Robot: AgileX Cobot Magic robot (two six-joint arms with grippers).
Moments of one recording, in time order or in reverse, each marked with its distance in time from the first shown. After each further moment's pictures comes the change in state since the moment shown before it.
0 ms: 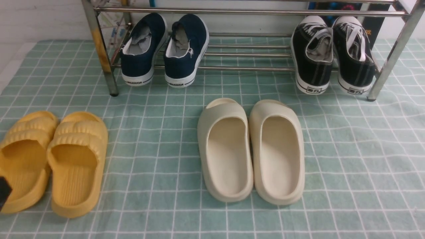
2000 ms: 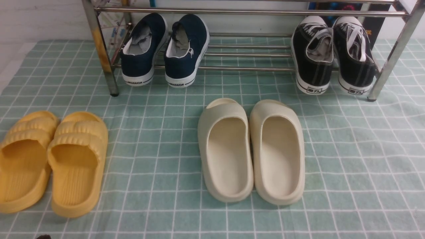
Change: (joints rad) right arm 0.003 -0.001 0.000 0.000 0.000 0.000; left arm 0.011 -0.104 0.345 -0.013 -0.037 0.043
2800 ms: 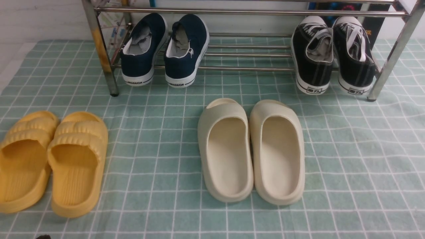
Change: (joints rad) right arm 0.000 0.000 0.000 0.000 0.000 0.000; left arm 0.000 0.000 0.000 0.000 0.000 0.000
